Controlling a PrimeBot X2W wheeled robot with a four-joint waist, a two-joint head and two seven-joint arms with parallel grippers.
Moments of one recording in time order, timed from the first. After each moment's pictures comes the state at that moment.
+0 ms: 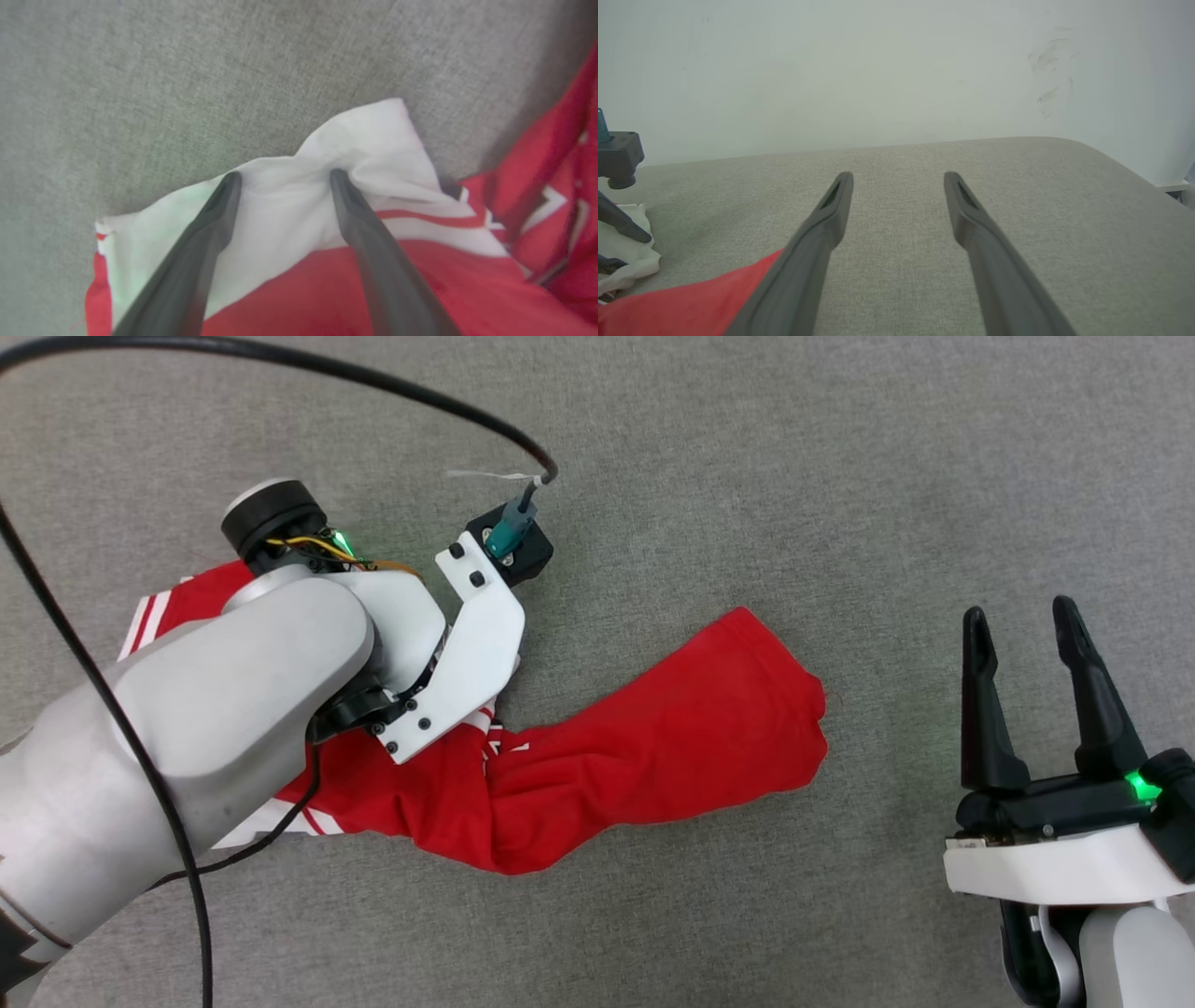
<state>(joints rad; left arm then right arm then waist) -1.21 0.63 -1.27 0.22 -0.81 -0.13 0.97 -0.13 -0.05 0.01 -0.11 0.16 0.13 -0.26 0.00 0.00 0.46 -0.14</state>
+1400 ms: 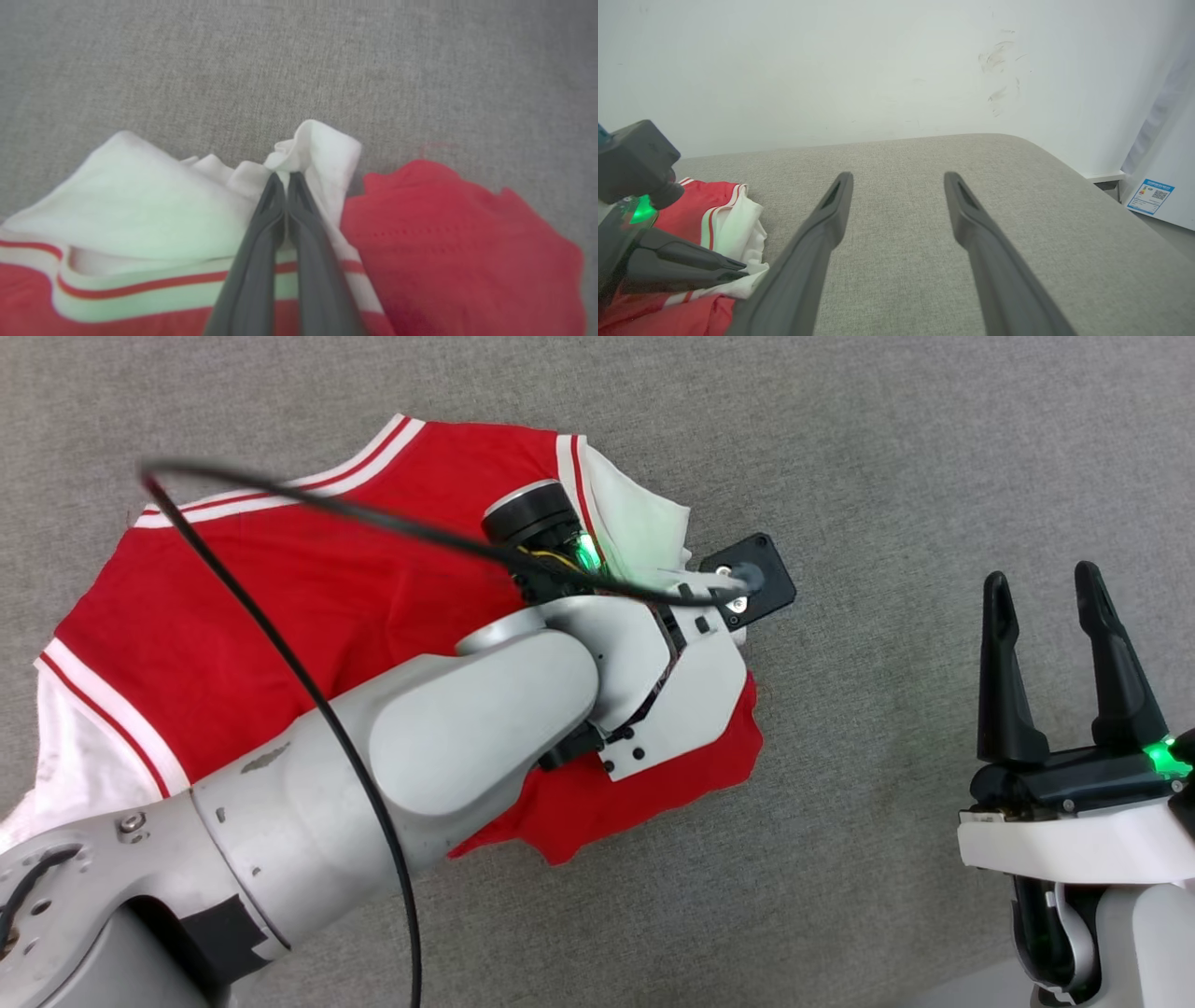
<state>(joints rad) -1.18 0.31 -1.27 0.33 -0.62 -0.12 0.59 -0.18 -0.05 0.00 -0.12 0.19 0.13 -0.26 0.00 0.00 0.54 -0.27</state>
